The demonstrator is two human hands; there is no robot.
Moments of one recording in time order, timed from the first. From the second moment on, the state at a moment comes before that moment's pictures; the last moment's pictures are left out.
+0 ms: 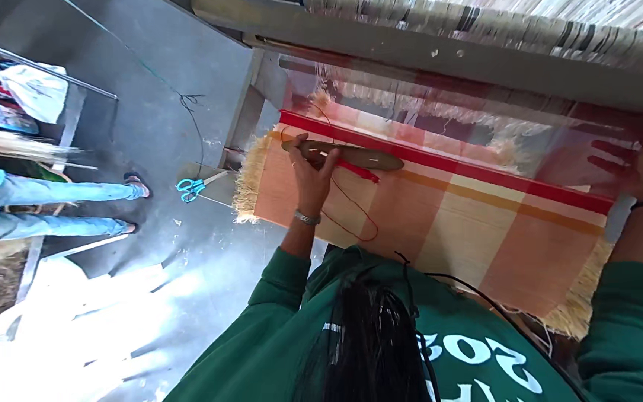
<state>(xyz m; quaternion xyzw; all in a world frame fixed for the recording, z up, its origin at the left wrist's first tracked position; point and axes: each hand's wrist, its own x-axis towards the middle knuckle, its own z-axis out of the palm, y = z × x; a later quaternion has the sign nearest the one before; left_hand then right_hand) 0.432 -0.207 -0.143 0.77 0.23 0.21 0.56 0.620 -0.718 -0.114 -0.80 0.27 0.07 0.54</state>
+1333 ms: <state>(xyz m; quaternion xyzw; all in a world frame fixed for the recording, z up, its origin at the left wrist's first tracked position) 0.388 -0.255 -0.174 0.93 0.02 0.16 0.32 0.538 -0.587 -0.076 -0.89 0.01 -0.25 0.39</state>
